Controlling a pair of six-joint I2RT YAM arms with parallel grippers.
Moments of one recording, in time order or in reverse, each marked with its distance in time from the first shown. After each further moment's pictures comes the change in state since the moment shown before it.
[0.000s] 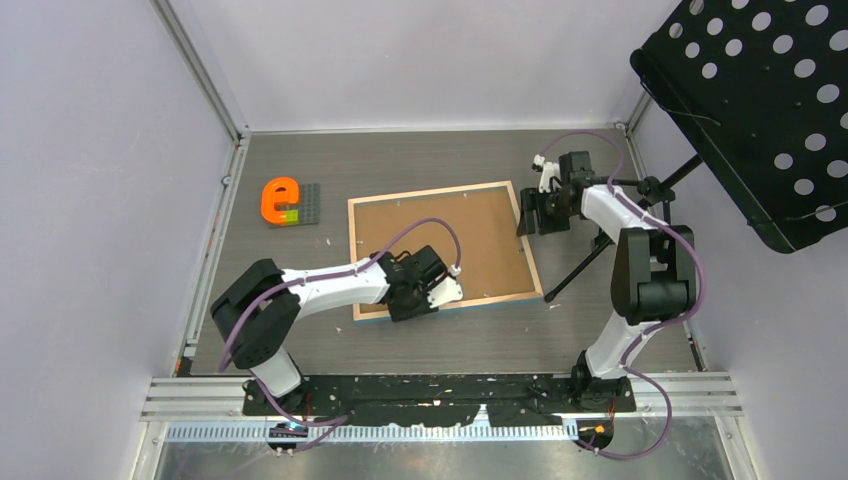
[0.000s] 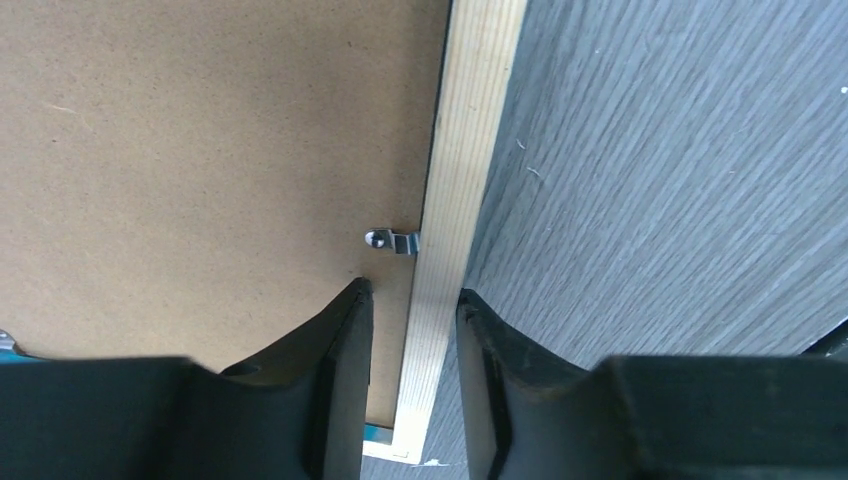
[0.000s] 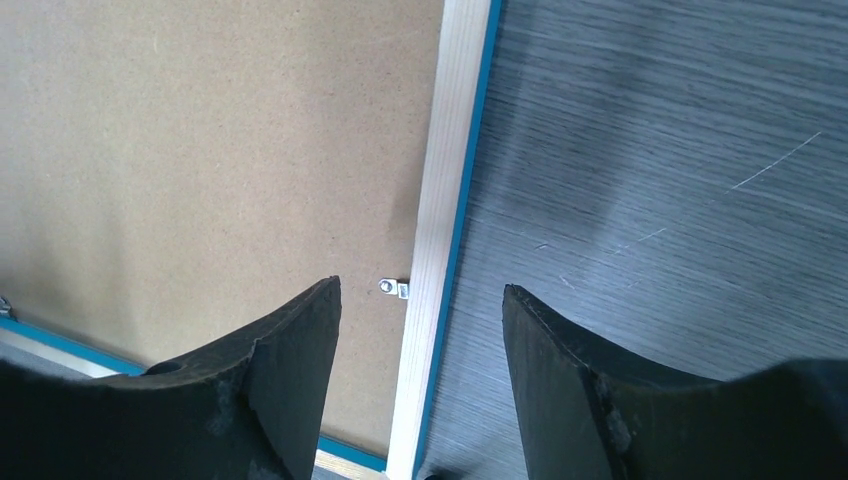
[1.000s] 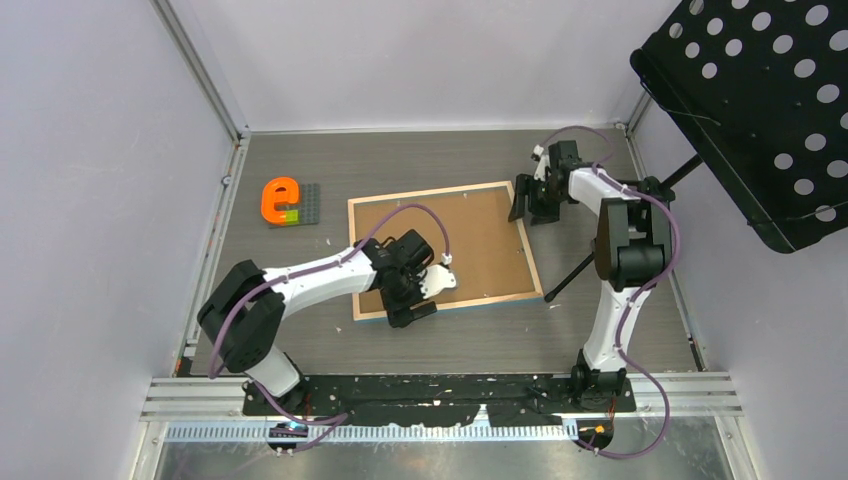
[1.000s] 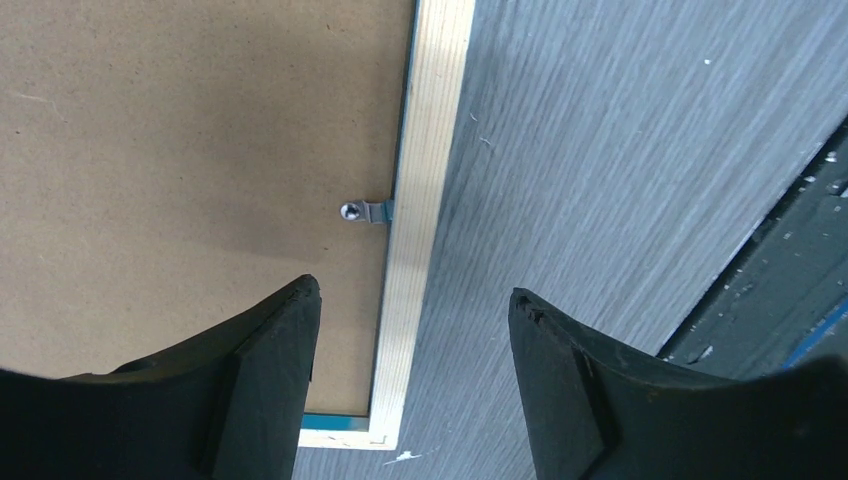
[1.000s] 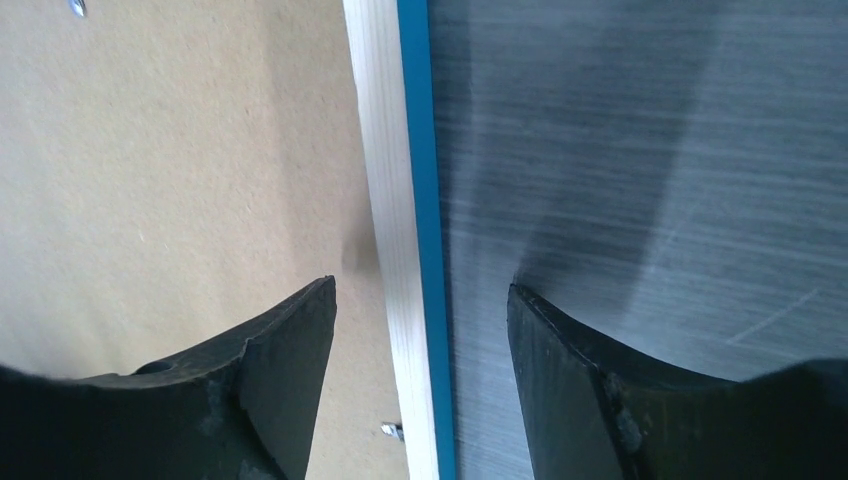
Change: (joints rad) left arm 0.107 -0.064 0.024 -0.074 0.222 0.029; right arm 0.003 0.270 0.236 0.016 0.018 0.202
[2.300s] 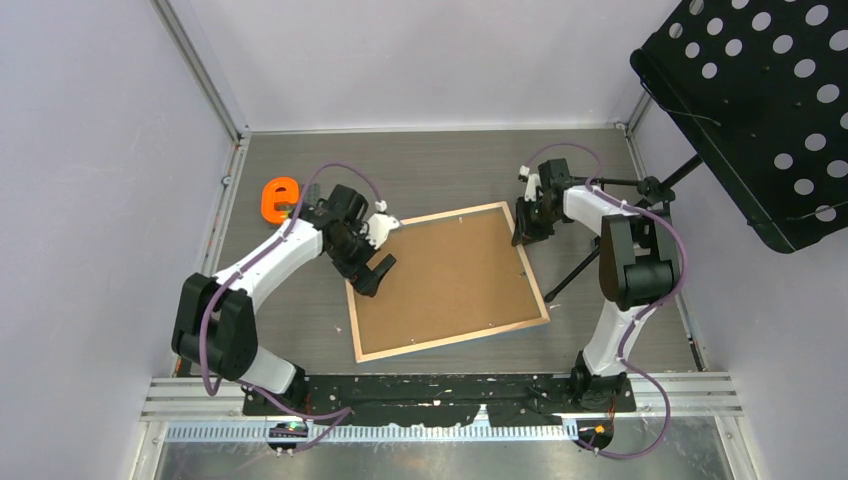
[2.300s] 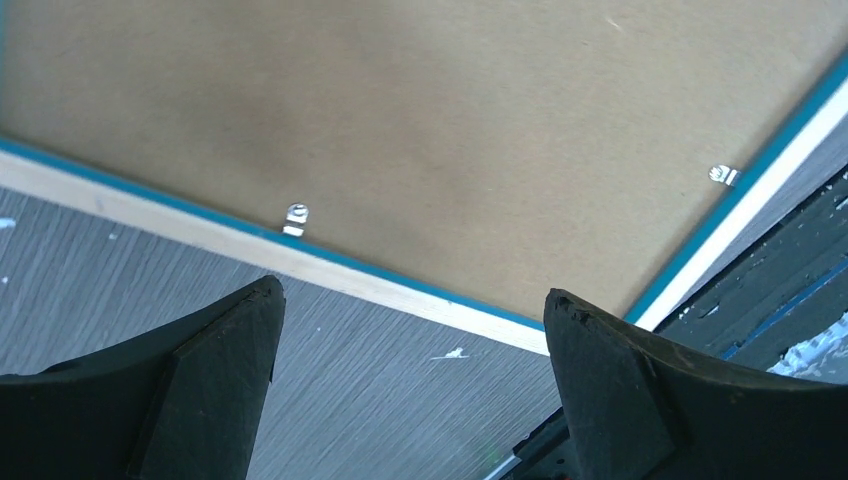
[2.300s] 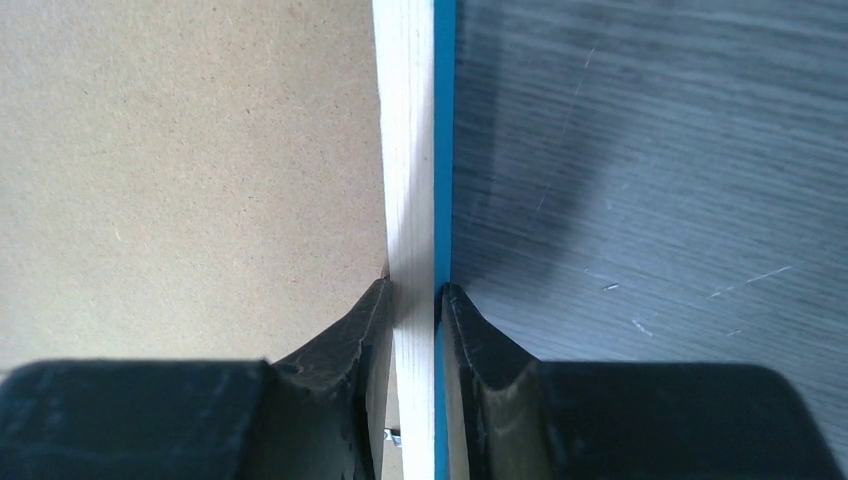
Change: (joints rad) left arm 0.447 -0.099 0.067 -0.158 0.111 -0.018; right arm 0.073 -0.174 -0.246 0.010 0.041 -0.113
